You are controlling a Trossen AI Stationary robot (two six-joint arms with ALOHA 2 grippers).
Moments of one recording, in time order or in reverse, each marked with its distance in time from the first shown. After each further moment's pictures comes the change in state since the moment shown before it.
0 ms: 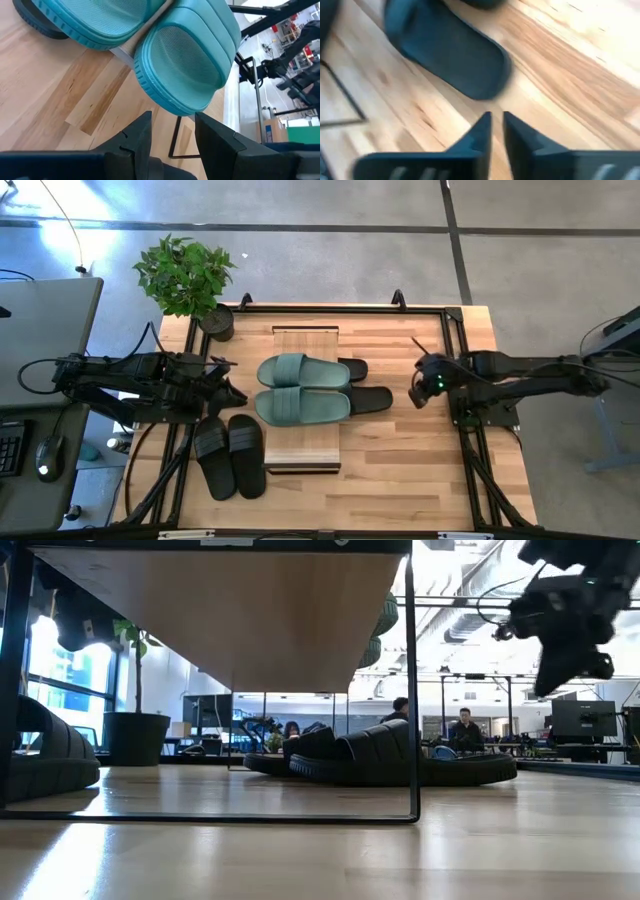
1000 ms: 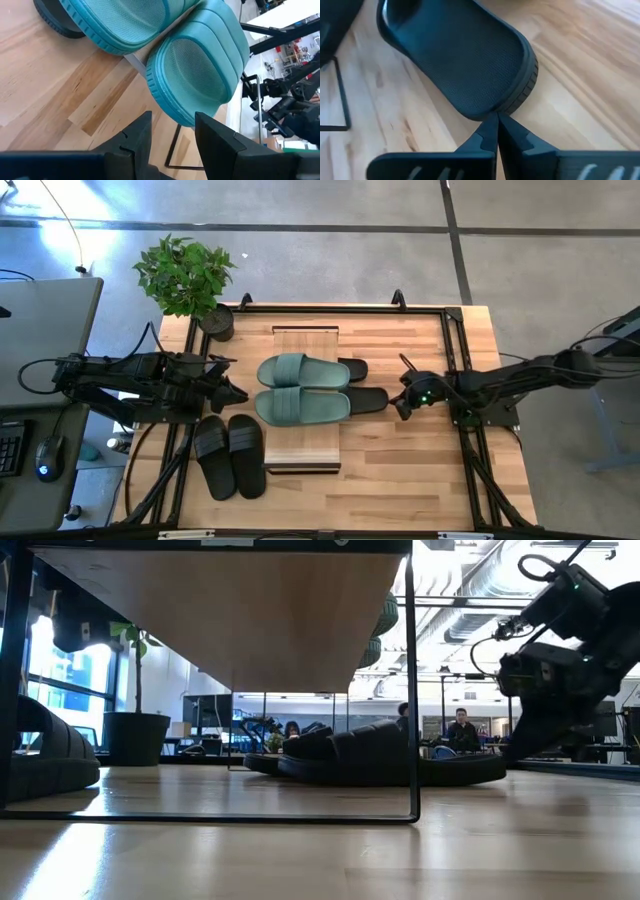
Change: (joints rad) left arm 0.000 0.000 0.000 0.002 -0.056 -0.101; right arm 0.040 0.198 -0.419 0.865 -0.016 -0.027
